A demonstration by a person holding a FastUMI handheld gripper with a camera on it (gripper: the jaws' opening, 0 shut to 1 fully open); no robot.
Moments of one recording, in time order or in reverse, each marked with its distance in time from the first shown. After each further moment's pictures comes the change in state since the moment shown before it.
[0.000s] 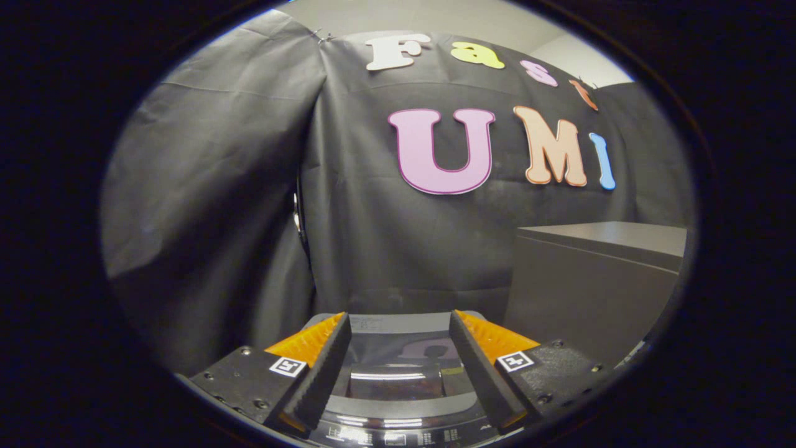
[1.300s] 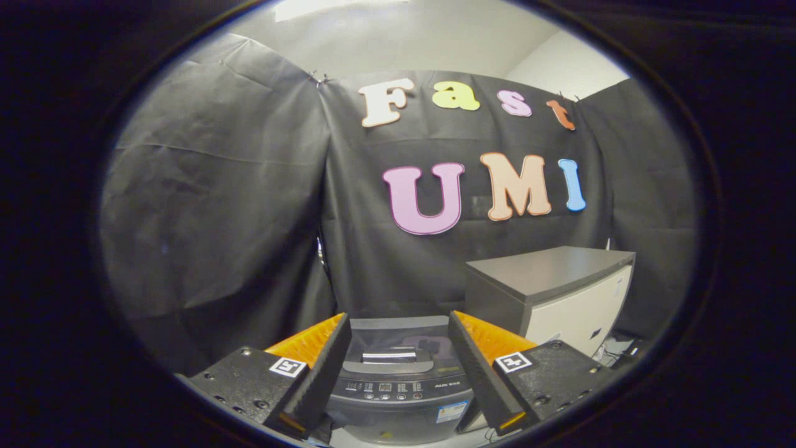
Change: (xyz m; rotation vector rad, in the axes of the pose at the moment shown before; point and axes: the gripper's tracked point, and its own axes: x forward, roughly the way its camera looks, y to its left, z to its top) arm -0.218 -0.037 0.072 0.074 -0.119 0.042
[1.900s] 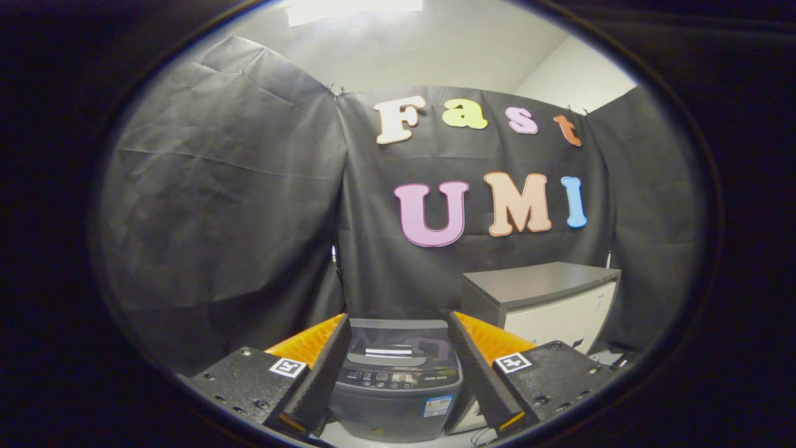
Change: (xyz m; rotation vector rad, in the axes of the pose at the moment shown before) arm -0.064 -0.017 0.012 -0.037 -0.028 0.053
